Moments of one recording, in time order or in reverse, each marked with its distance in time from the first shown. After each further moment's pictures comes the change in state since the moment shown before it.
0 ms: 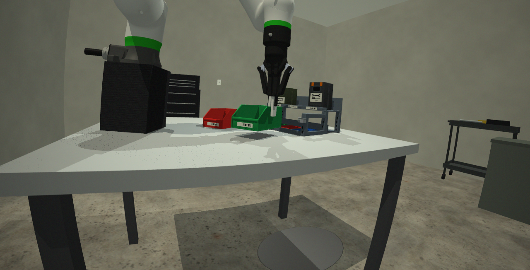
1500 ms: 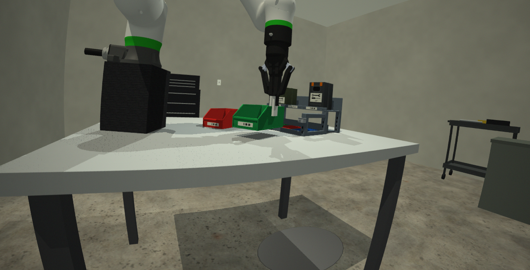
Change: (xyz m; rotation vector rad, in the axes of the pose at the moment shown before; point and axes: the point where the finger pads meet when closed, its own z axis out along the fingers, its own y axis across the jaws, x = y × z) arm -0.002 -0.003 -0.001 0.000 0.000 0.051
